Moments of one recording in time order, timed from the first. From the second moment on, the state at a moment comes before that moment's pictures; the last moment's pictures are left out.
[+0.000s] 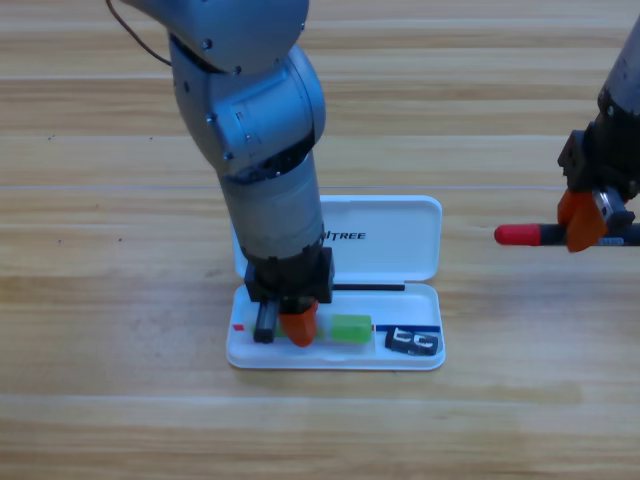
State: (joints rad) arm 0 -0.91 2.15 -1.60 0.89 0.01 0.71; arm 1 0.61 1.94 -1.62 1.13 0.07 -1.03
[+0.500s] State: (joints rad) arm 0 -0.91 2.15 -1.60 0.89 0.01 0.68; arm 1 0.65 1.94 -1.62 1.13 0.09 -1.00
